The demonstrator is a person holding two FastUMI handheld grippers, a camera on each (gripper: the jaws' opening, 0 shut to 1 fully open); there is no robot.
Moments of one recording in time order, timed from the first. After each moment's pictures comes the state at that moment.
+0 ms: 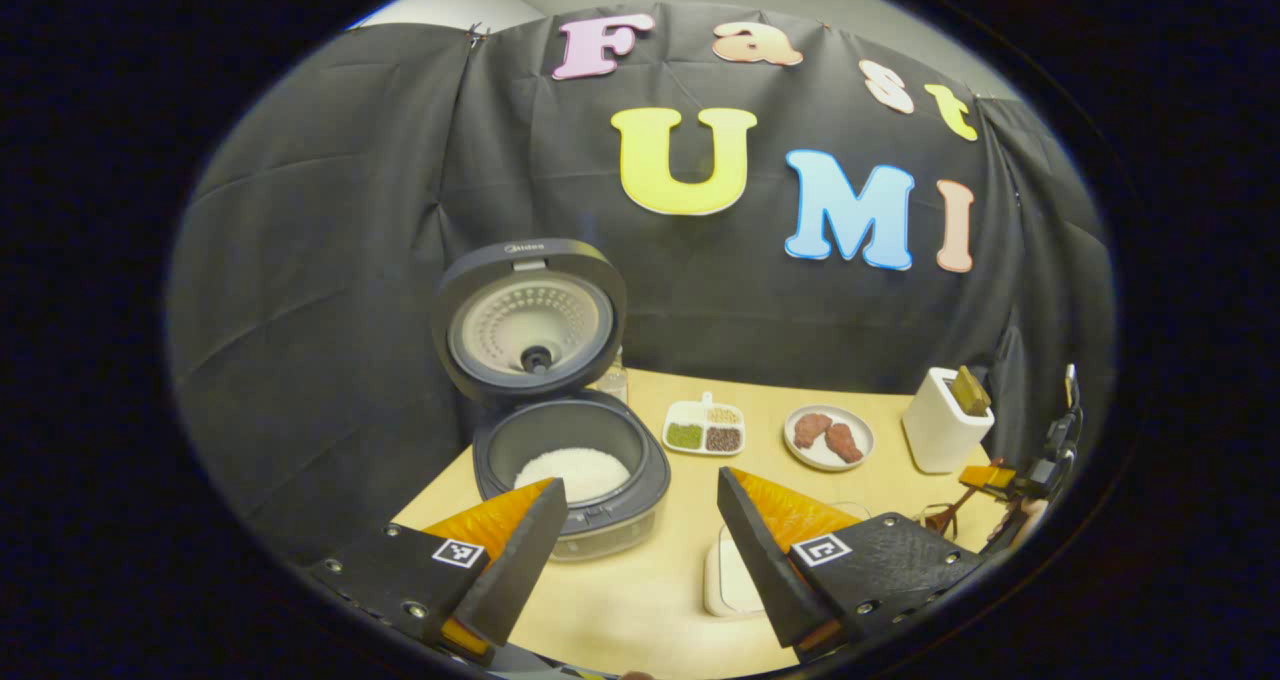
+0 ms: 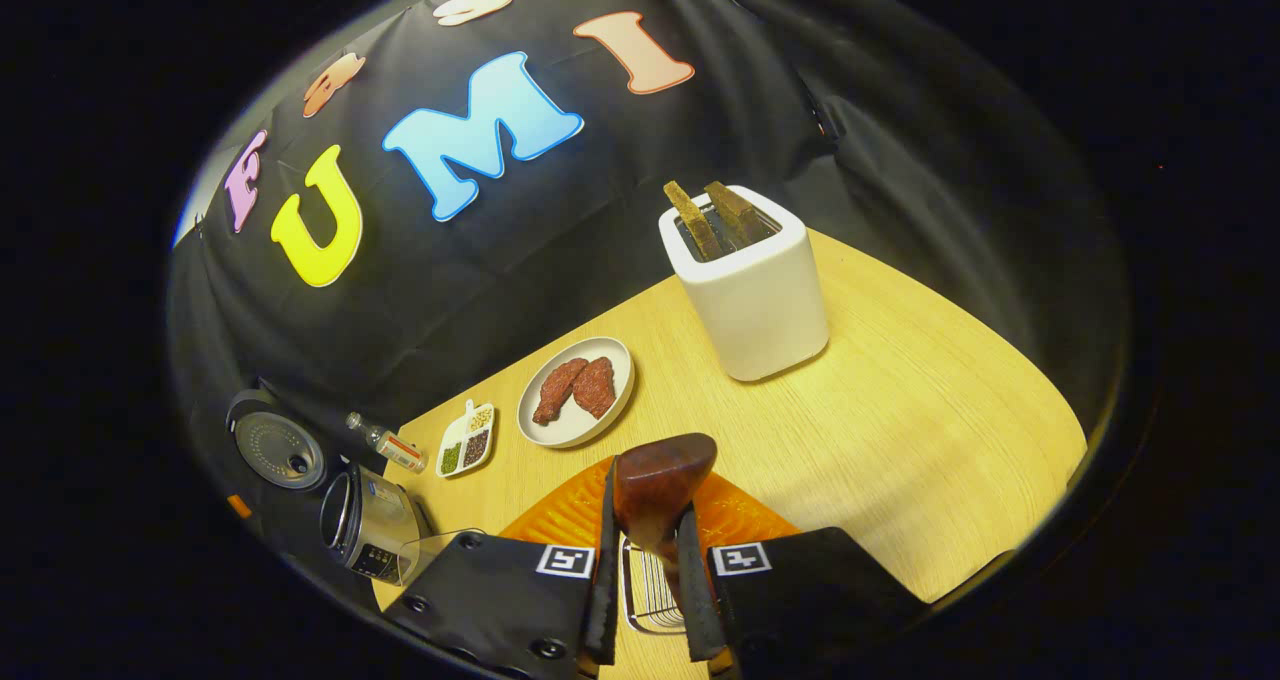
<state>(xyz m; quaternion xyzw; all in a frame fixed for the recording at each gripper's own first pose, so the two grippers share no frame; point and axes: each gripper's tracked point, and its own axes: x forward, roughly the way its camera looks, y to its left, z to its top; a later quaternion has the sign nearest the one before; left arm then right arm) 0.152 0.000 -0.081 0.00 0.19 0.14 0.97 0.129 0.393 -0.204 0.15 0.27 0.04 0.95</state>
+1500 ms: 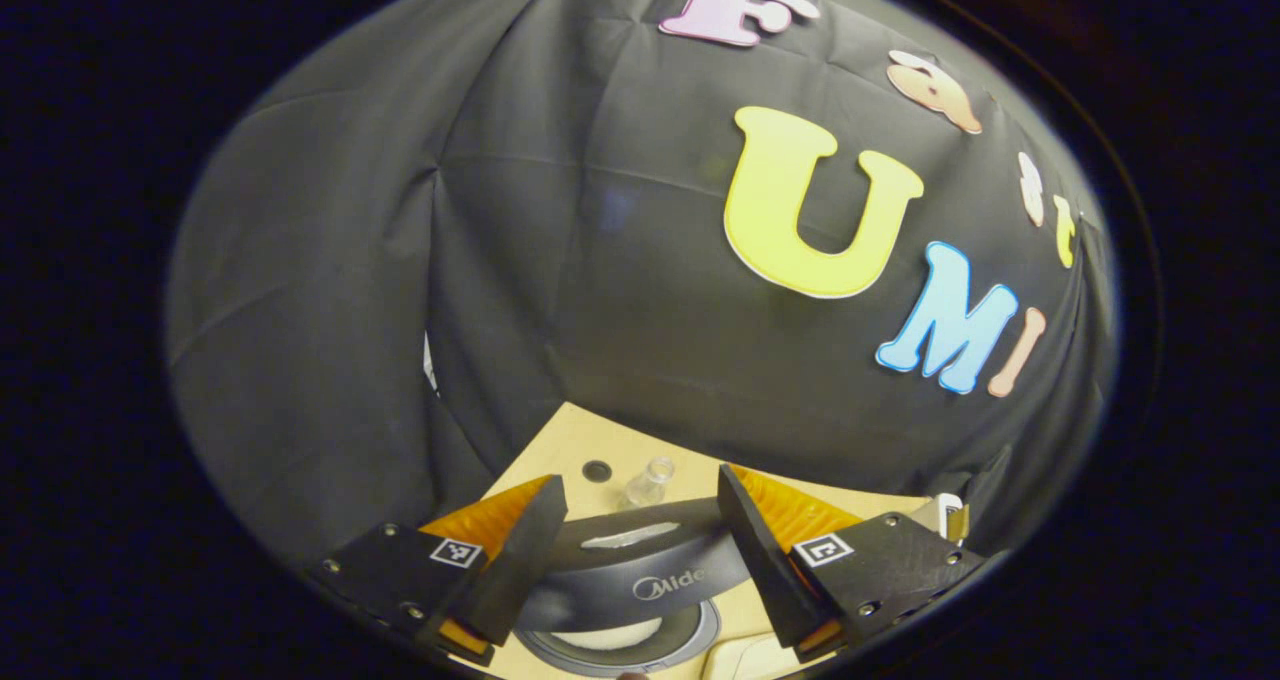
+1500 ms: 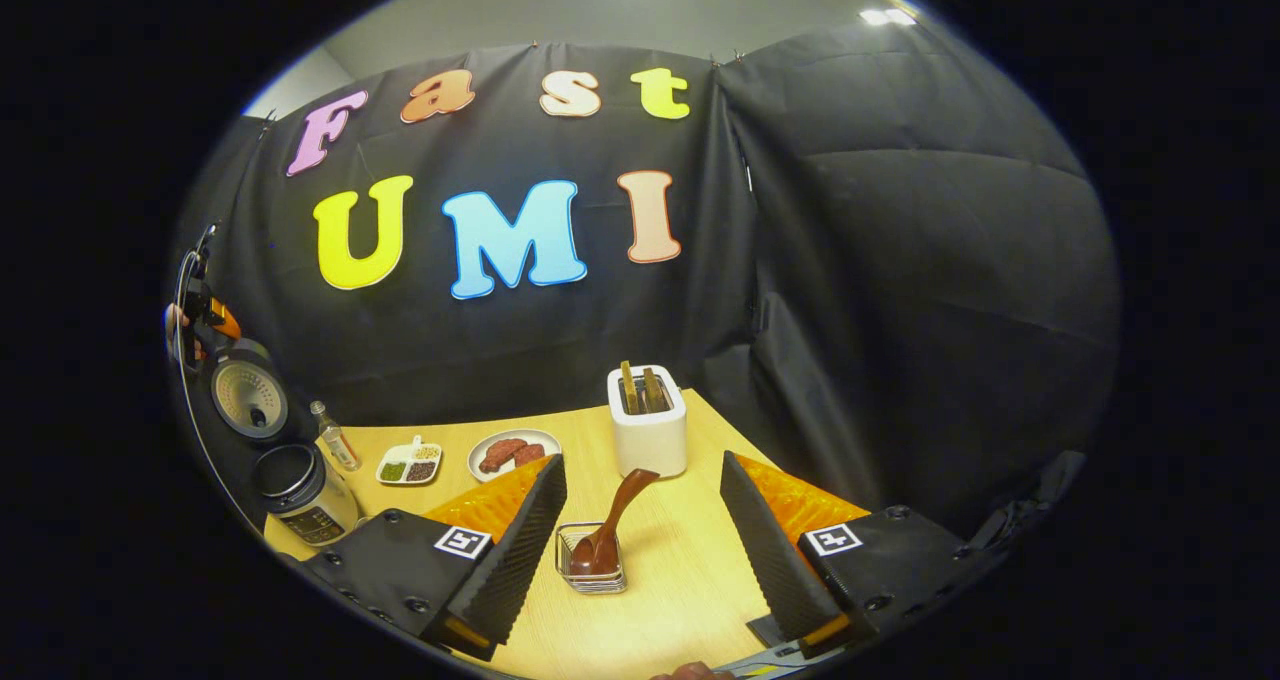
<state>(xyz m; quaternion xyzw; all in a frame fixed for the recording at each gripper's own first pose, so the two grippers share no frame) 0.358 0.186 -0.017 -0.13 0.26 0.12 0.95 0.032 0.341 -0.070 -0.03 0.10 -0.06 0.99</state>
